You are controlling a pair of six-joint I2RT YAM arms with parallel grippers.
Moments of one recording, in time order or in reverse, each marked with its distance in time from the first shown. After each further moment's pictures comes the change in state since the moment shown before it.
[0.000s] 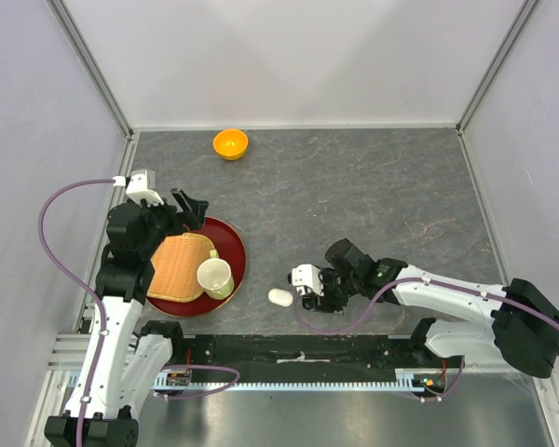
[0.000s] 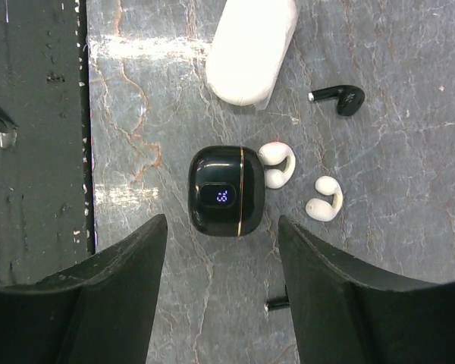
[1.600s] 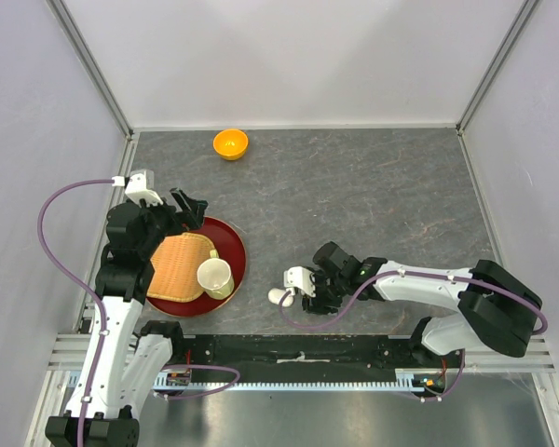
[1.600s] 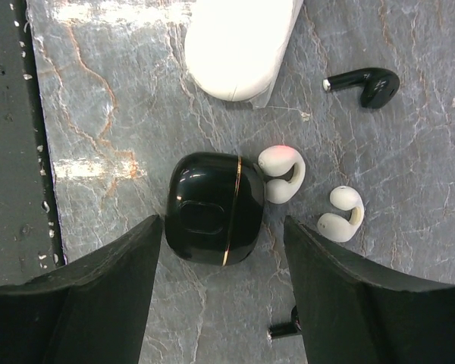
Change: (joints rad) left arm 0.007 0.000 0.000 0.000 0.000 -0.002; right arm 0.025 0.181 0.011 0.080 0.068 0.022
